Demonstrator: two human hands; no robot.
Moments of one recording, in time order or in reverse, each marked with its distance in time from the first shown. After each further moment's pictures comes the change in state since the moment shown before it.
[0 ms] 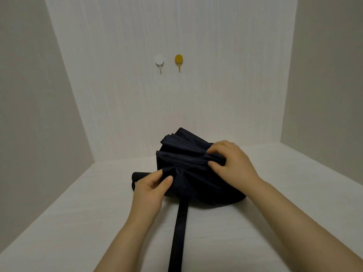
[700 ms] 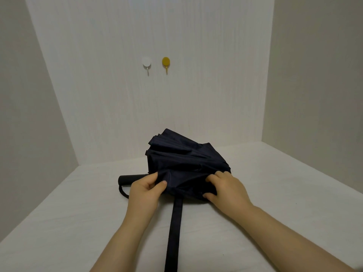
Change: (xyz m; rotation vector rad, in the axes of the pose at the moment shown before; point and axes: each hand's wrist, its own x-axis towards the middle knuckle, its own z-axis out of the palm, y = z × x) left_hand -0.004 -0.003 0.005 0.016 -0.053 -0.010; right_hand -0.056 0.012 0.020 -0.395 -0.216 0.117
